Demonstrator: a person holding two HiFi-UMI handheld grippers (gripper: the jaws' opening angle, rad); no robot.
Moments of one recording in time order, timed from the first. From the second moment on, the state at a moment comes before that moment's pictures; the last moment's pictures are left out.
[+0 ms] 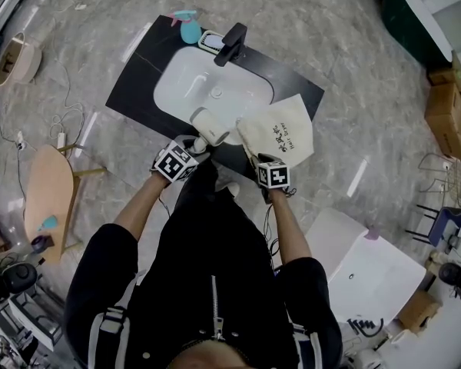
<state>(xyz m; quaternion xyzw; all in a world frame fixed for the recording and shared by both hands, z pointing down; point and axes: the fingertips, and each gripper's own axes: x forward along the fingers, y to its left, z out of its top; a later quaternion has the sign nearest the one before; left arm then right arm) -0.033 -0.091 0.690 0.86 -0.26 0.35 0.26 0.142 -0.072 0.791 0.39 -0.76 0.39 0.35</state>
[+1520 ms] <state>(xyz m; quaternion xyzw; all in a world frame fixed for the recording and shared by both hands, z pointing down) 0.026 -0.180 0.549 0.92 -0.31 0.21 0.14 0.215 -0.144 0.571 0.57 -0.79 0.17 0.15</state>
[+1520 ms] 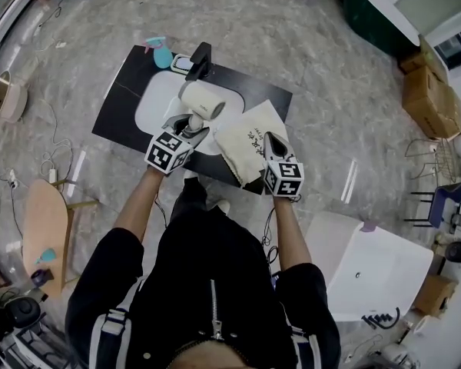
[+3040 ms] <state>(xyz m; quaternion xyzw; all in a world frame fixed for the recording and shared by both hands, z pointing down) 0.036 -0.171 0.479 0.93 -0.33 0.13 0.09 0.230 -0.126 0.472 0.60 -0.79 0.09 0.07</state>
